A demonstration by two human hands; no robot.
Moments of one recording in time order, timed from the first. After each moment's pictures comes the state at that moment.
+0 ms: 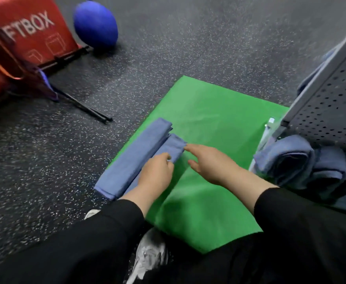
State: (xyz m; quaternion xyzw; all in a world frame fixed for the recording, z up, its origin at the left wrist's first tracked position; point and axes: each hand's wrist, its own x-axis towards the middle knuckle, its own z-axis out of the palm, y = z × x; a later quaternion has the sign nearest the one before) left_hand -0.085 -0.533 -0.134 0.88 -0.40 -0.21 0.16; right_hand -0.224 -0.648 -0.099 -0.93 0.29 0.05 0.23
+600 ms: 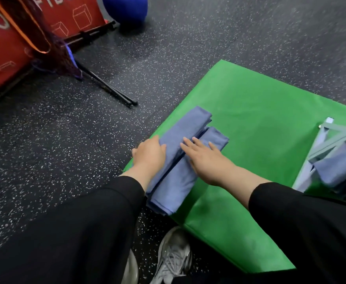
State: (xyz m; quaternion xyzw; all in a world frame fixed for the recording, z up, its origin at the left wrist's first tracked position) left_hand 0.046 -0.501 -0.172 0.93 -0.30 -0.19 0.10; right_hand -0.106 -0.613 -0.174 -0.96 0.18 0.14 0.13
